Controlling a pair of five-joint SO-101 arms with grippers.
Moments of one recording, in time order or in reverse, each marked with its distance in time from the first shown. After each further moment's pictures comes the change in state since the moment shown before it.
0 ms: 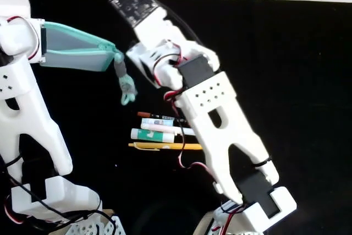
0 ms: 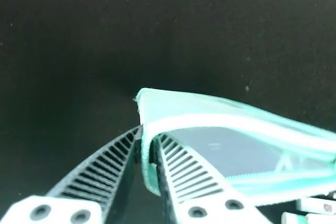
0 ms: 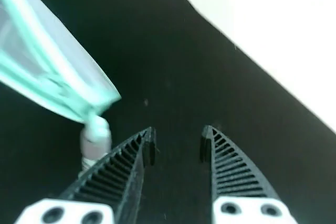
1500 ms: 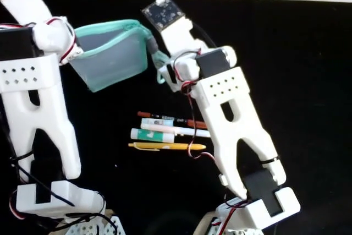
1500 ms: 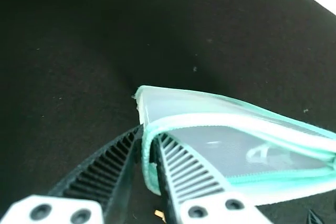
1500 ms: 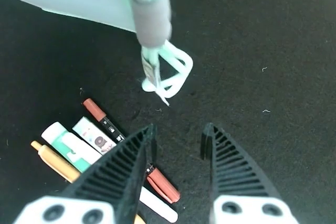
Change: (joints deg) left arm 7.7 -0.4 10.7 1.5 35.4; right arm 7.2 -0.1 4.5 15.6 0.0
